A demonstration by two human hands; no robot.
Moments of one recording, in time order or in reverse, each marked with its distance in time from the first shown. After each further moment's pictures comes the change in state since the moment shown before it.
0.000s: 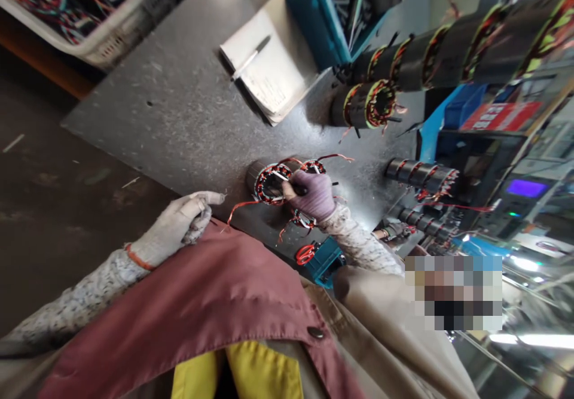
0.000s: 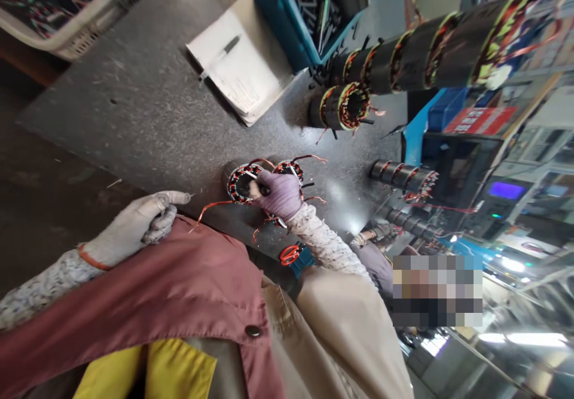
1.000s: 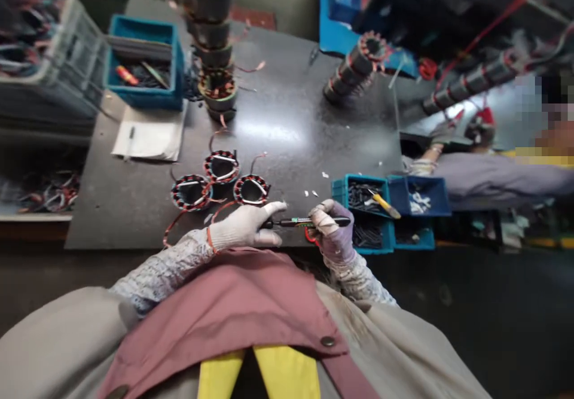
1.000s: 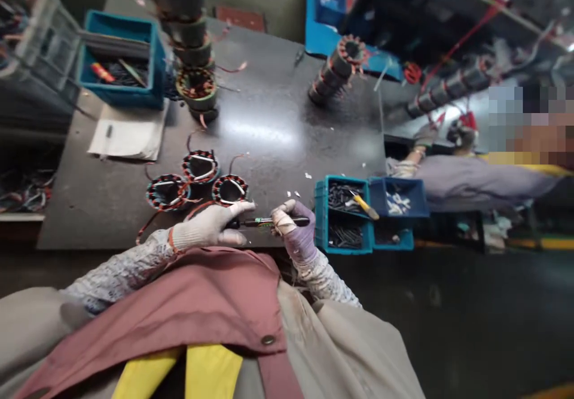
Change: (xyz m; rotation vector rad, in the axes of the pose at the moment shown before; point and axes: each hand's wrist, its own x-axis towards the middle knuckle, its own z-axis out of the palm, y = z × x) left_hand 0.026 -0.027 0.244 1.680 -0.717 0.703; right_hand -0.258 0.062 0.063 1.543 1.067 0.578
